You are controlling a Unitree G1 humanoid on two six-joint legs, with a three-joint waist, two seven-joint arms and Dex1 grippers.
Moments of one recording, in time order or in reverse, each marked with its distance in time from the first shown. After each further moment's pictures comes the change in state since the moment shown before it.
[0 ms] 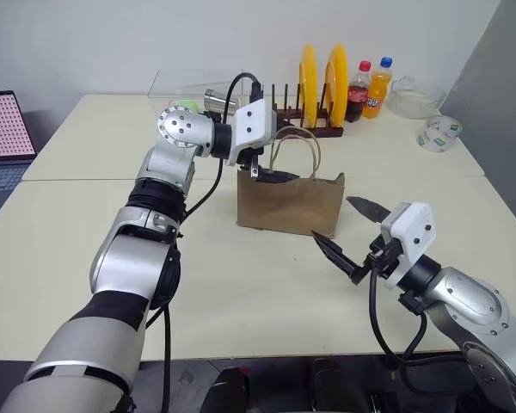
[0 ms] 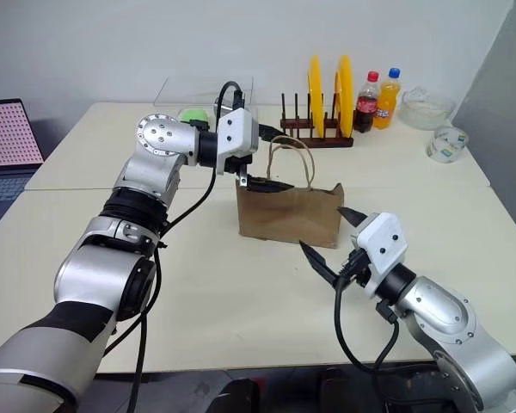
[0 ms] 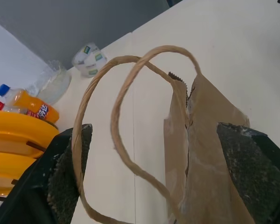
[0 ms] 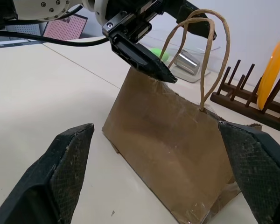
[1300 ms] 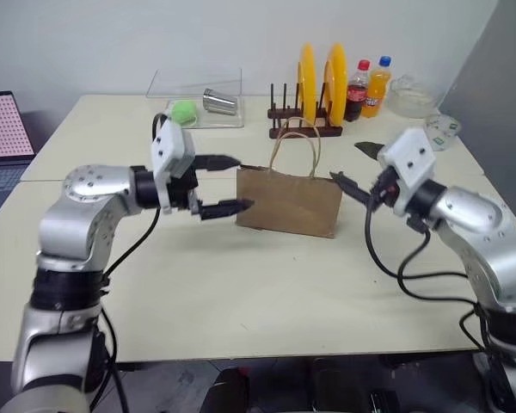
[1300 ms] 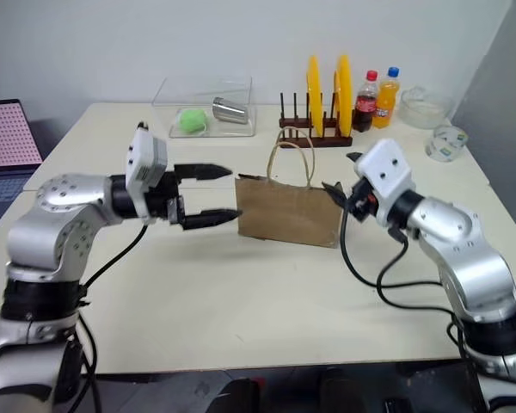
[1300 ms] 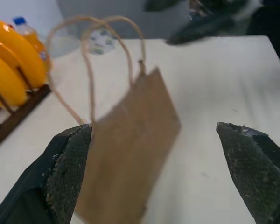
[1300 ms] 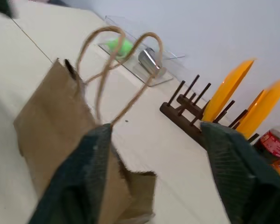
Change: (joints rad) left arm 0.661 0.333 0.207 -1.062 -0.483 0.838 0.152; right arm -0.543 -0.134 0.051 0.530 -0.211 -0.055 0.228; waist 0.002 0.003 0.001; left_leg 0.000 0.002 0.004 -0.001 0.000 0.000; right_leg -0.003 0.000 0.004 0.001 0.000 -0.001
